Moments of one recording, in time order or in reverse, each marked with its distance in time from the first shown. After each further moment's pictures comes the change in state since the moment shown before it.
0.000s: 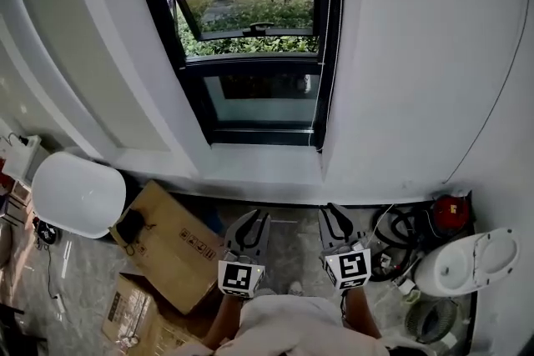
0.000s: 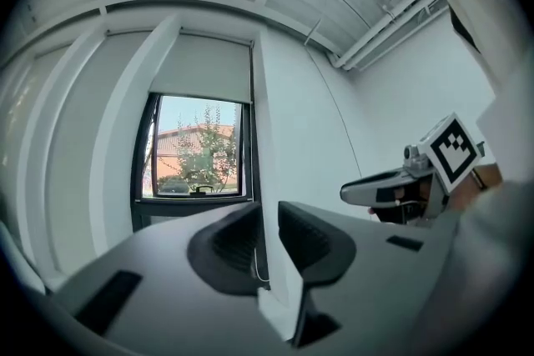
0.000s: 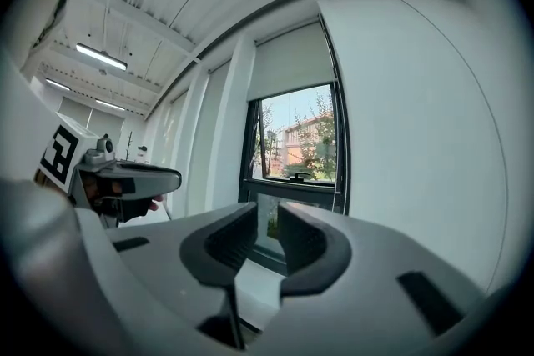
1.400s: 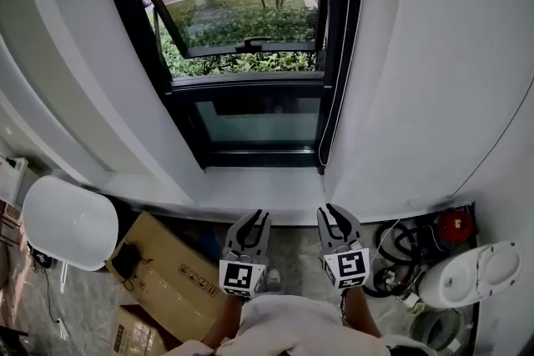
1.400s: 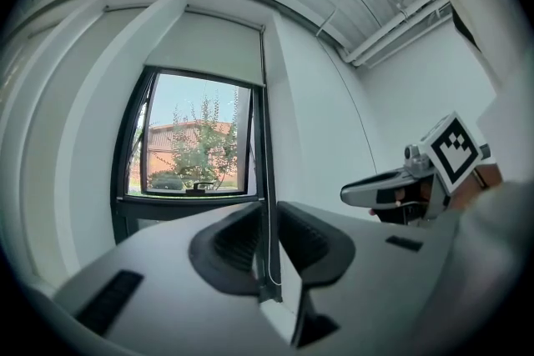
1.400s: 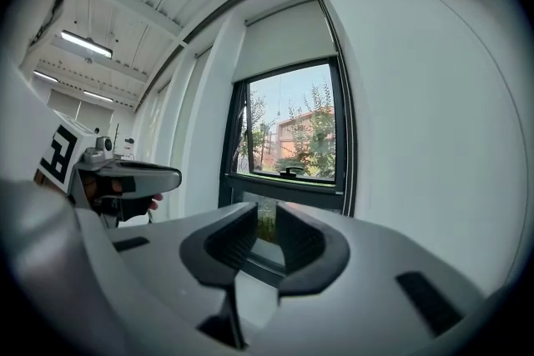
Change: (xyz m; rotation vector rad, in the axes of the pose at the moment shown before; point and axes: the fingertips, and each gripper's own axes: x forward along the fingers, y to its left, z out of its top) left arm 0.143 0.100 -0.030 -0.025 0.018 -0.044; right arm 0.162 -0.054 -0.005 -0.001 0.051 -0.049
